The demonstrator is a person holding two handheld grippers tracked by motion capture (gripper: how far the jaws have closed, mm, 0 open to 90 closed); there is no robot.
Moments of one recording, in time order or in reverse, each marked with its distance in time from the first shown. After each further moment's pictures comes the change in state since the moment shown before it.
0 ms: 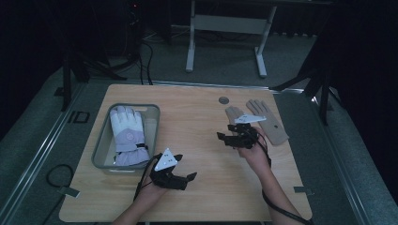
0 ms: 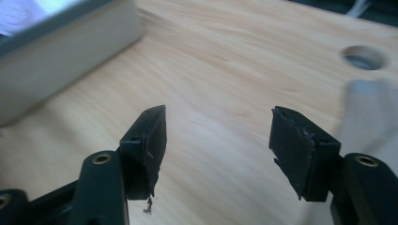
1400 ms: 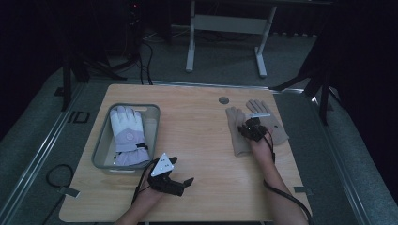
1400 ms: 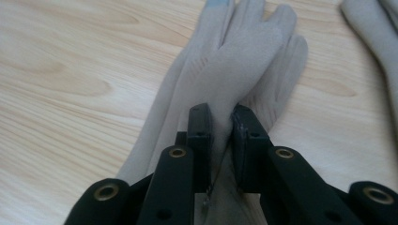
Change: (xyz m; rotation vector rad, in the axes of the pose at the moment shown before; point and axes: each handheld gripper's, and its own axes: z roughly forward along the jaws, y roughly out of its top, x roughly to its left) left arm 0.002 -0.020 0.002 -0.012 0.011 0.007; right arm -0.088 -0.039 0.048 0.144 -0.266 0.150
